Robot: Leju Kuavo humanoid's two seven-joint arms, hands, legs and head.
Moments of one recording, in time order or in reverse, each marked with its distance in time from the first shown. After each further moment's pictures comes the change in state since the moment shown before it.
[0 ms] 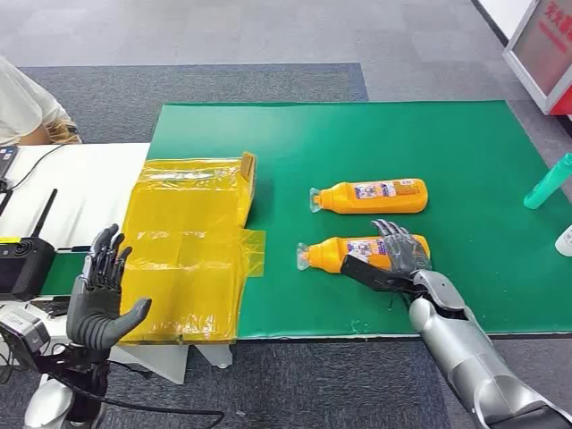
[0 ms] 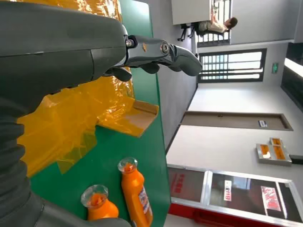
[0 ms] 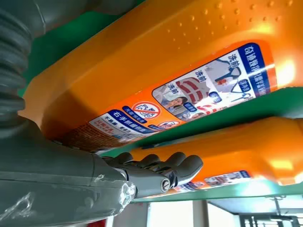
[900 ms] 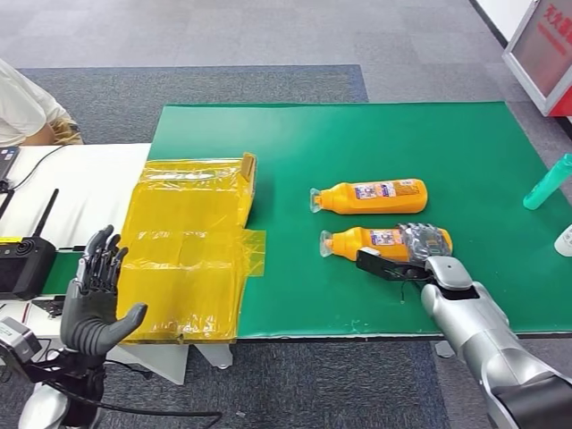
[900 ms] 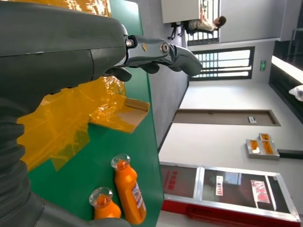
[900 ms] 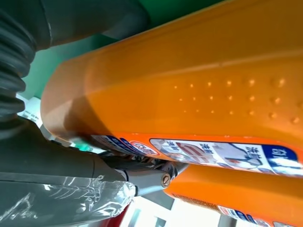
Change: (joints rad) left arm 0.027 -0.002 0.004 -0.045 -0.004 -0.019 -0.019; right arm -0.120 -0.031 0.049 0.151 0.236 0.084 0.151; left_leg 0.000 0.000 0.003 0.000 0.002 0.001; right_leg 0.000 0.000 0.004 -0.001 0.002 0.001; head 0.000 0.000
